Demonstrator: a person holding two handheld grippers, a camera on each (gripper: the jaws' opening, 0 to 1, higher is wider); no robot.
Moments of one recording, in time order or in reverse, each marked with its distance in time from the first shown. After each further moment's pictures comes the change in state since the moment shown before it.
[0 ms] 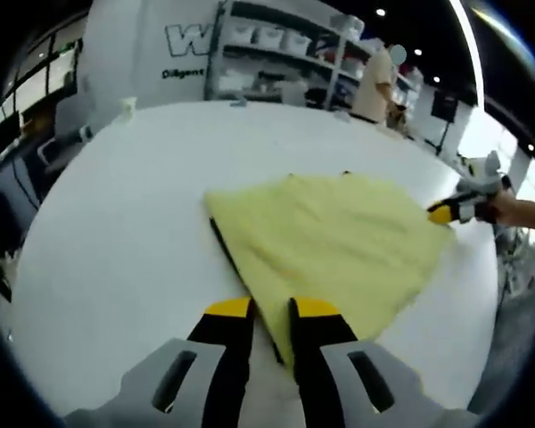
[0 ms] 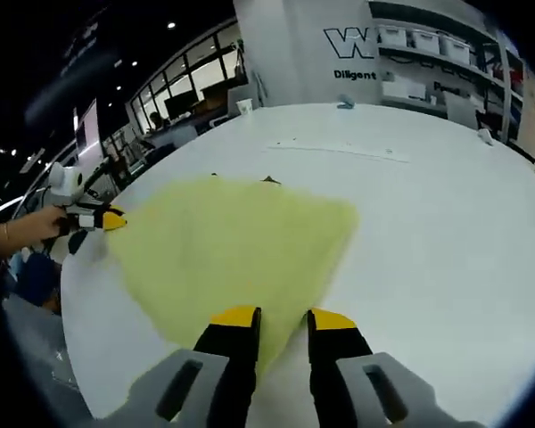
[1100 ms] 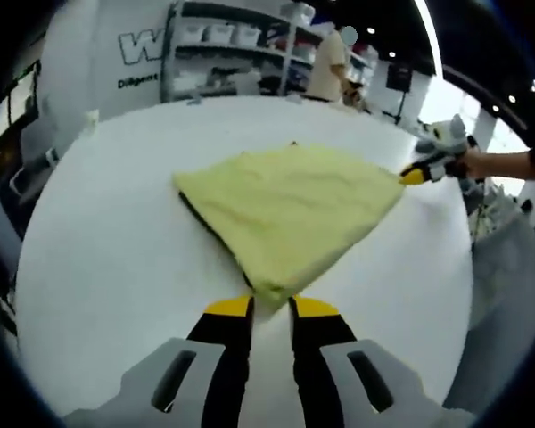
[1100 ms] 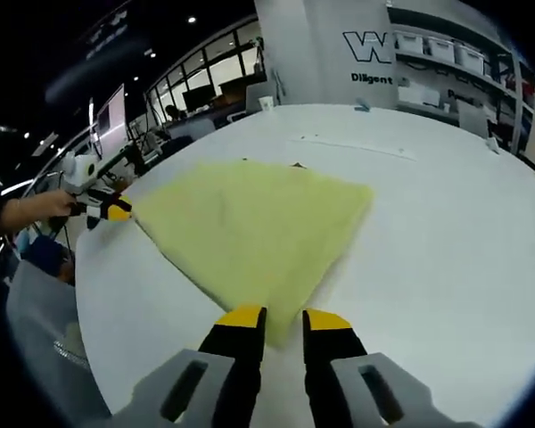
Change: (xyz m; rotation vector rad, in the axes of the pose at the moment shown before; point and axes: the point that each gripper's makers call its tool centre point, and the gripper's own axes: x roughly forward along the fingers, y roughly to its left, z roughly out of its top) left arm -0.037 -0.015 -0.037 0.205 0.063 -0.140; right arm -0.030 0.018 -0.026 -0.070 0.008 0.036
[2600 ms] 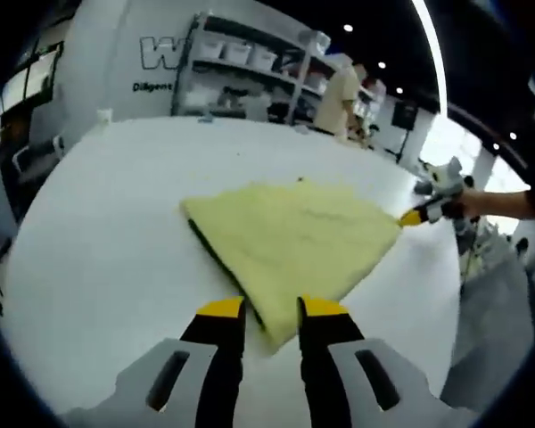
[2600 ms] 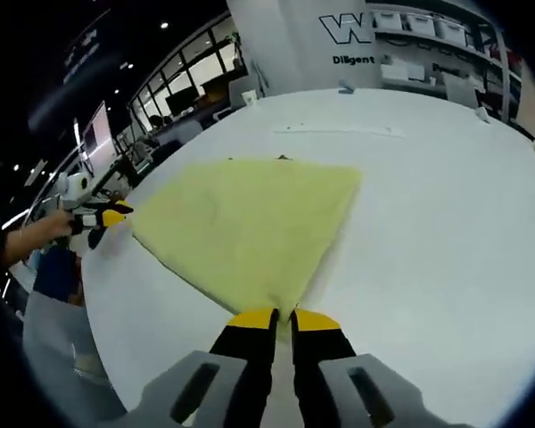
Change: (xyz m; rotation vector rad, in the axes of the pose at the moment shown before) left arm -0.007 0.000 0.036 -0.194 -0.154 -0.026; right arm -0.004 -0.001 -0.005 0.138 0.041 -0.005
